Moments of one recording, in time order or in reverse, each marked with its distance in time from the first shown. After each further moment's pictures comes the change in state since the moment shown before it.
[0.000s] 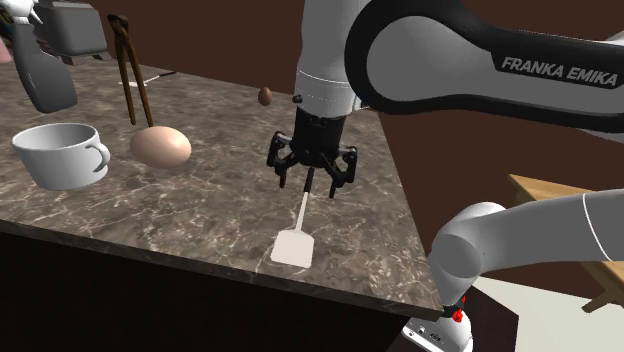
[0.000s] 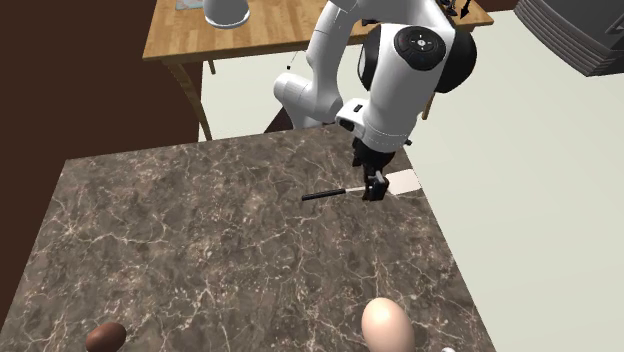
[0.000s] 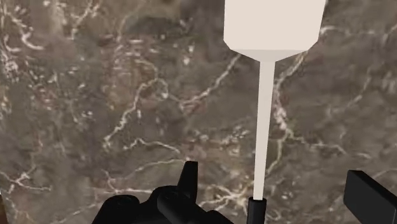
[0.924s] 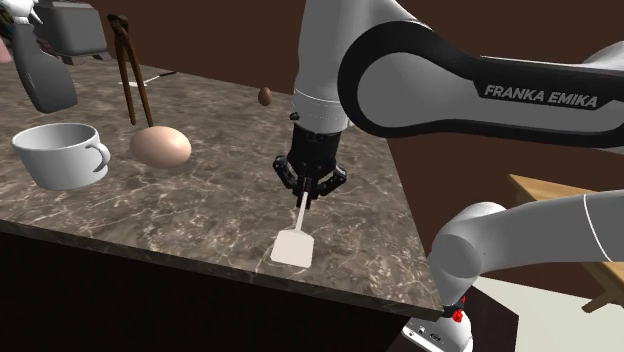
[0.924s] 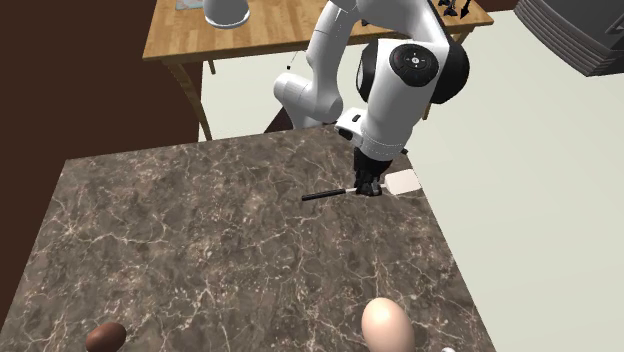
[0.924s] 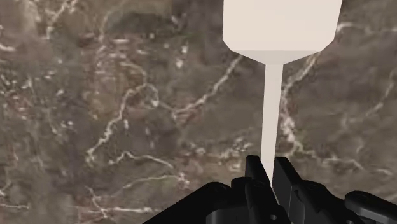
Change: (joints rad) arm 0.006 -0.007 0.021 -0.062 0.017 0.057 0.000
